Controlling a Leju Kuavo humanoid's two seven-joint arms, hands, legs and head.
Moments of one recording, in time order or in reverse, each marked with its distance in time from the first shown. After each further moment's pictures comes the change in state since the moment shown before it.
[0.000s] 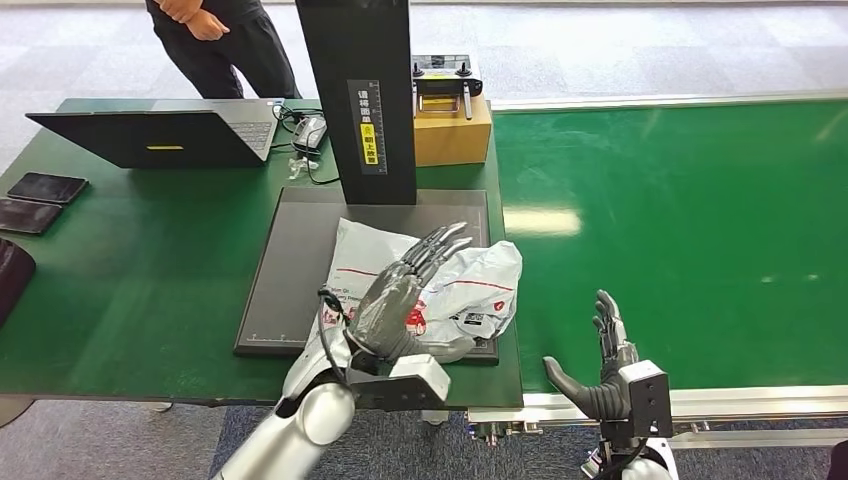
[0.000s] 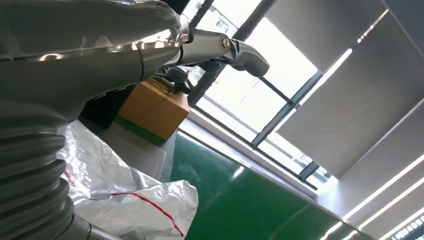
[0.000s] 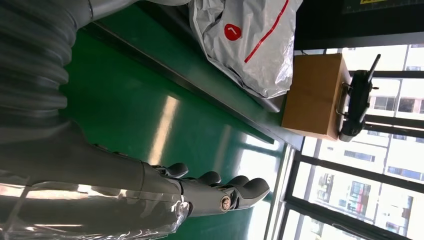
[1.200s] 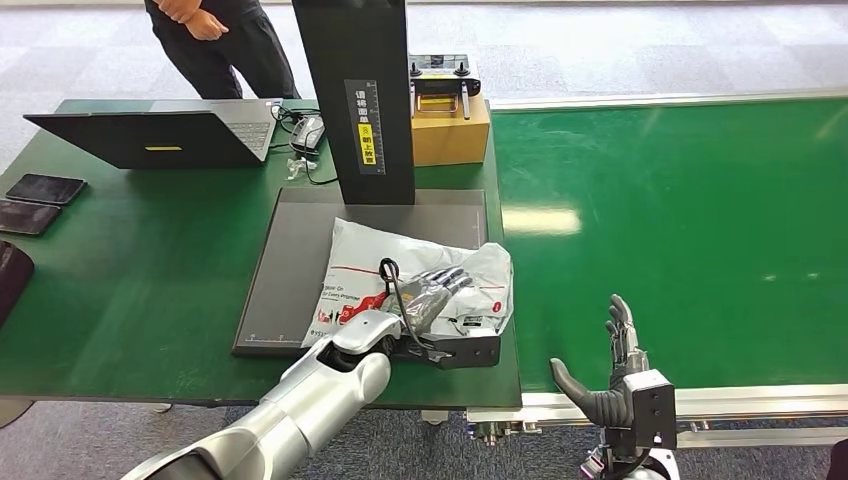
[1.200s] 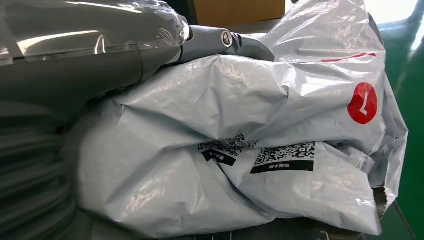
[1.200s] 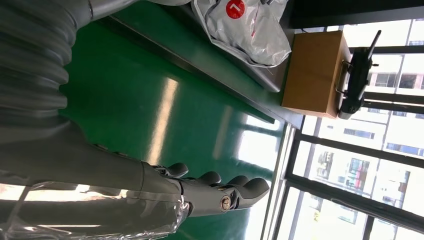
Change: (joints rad) left arm -0.309 -0.097 -0.092 0.665 -0.270 -0.186 0.446; right arm 0.036 0.046 -0.034 -0.048 0.041 -0.050 -0.013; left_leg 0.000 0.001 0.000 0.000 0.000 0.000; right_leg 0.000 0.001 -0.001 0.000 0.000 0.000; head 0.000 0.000
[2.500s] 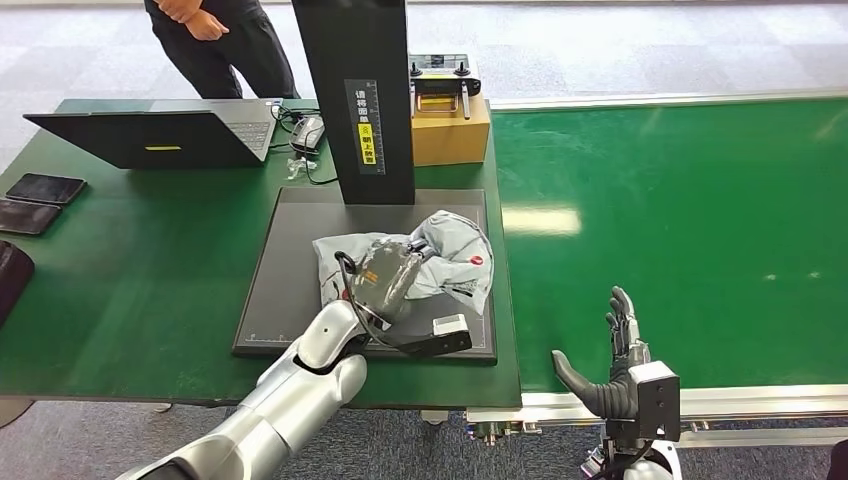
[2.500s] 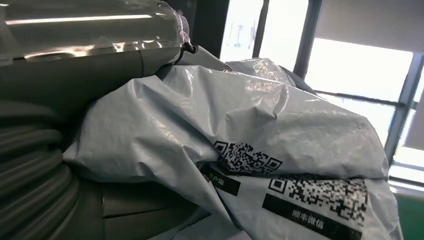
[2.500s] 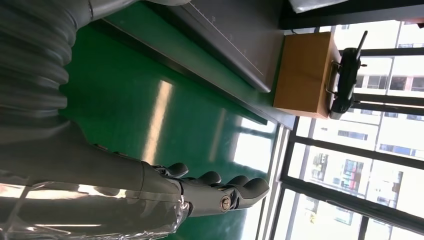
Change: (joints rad) left arm 0.045 0.083 0.068 -0.099 -0.149 0.601 -0.216; right arm -0.023 -0.008 0.003 -0.008 -0.026 0.016 0.018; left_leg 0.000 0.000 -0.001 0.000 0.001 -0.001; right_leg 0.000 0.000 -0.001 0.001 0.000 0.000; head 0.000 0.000
